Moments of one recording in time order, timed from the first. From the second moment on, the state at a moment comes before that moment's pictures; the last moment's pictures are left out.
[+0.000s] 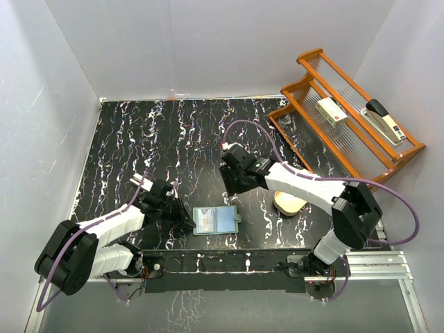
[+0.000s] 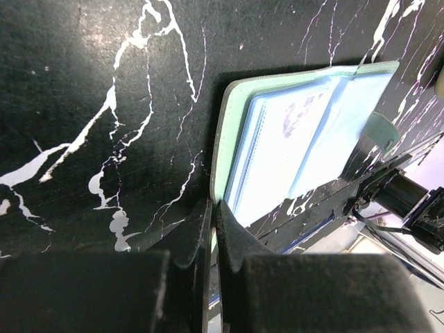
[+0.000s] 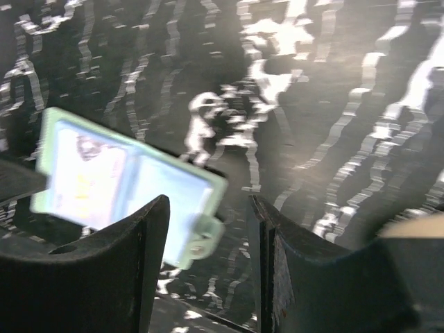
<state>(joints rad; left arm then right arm) -0.53 1.17 0.36 -0.23 0.40 -0.89 0.85 1.59 1.16 -0.61 0.05 0.46</state>
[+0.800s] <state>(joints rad) -0.53 1.13 0.33 -0.23 0.40 -0.89 0.45 1.51 1.11 -0.84 0.58 0.04</state>
